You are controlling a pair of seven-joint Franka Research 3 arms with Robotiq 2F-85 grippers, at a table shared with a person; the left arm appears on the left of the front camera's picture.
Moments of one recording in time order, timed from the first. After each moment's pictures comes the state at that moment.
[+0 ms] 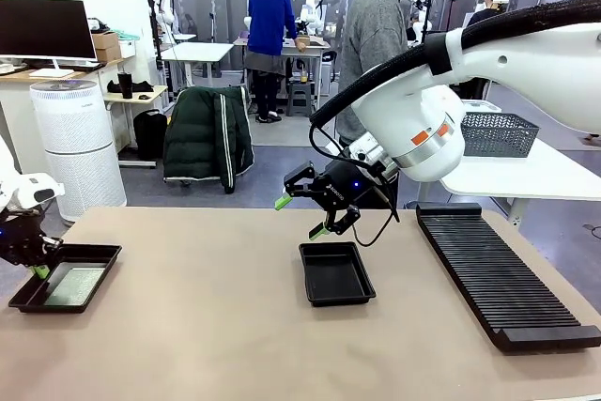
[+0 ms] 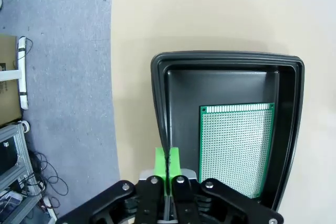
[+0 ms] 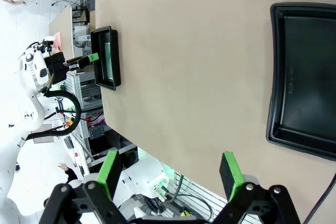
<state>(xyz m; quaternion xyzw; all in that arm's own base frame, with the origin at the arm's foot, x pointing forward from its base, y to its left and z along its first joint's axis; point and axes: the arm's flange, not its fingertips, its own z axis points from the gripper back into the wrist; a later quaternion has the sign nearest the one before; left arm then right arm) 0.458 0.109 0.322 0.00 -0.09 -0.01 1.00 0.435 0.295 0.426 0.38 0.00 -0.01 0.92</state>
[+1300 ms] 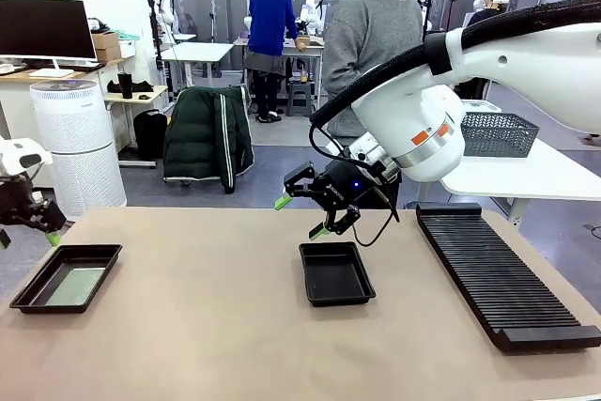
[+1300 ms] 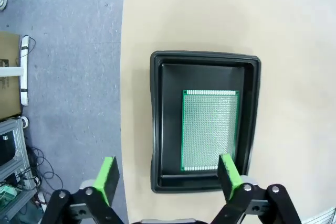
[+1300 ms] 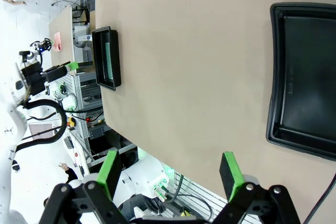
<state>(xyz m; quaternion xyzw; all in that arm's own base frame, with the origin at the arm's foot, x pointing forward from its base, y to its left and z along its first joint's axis) 0.439 0.101 0.403 -0.01 -0.11 0.01 0.99 0.435 0.295 0.426 0.38 0.00 -0.01 0.92</state>
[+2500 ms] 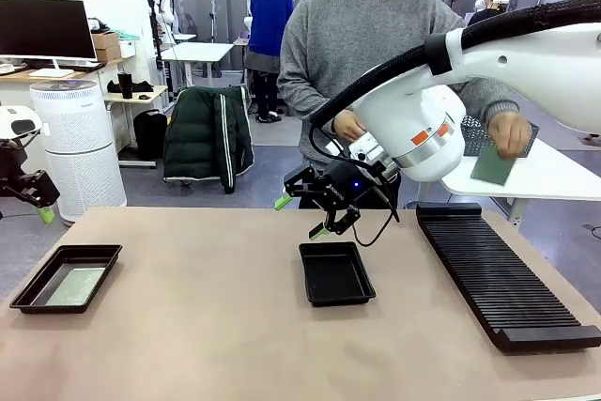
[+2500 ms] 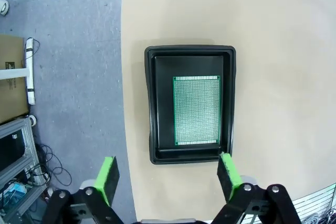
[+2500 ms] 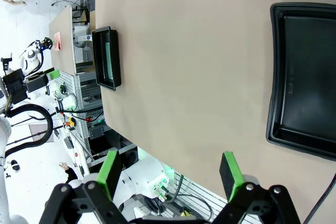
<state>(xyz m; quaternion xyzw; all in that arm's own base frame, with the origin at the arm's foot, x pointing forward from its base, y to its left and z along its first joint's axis) 0.434 0.092 0.459 -0.01 -0.09 -0.01 1.00 0.435 0.295 0.426 0.38 0.00 -0.01 0.92</state>
